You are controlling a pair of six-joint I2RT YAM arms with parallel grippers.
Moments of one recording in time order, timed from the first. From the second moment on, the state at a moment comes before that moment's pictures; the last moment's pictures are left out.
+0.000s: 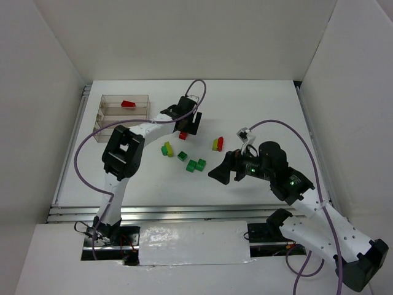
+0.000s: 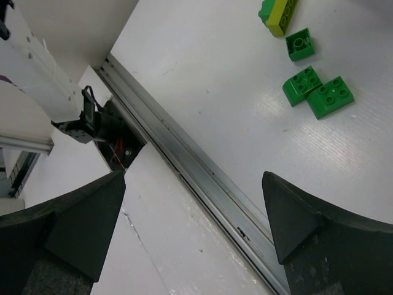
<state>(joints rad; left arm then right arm) -0.53 2.18 1.70 -0.36 -0.20 -0.17 0.61 0.72 0.71 -0.34 -0.40 0.51</state>
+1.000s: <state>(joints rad) -0.06 2.23 2.13 -0.49 -0.36 -0.45 0.61 0.83 0.70 -0.32 -0.41 0.49</state>
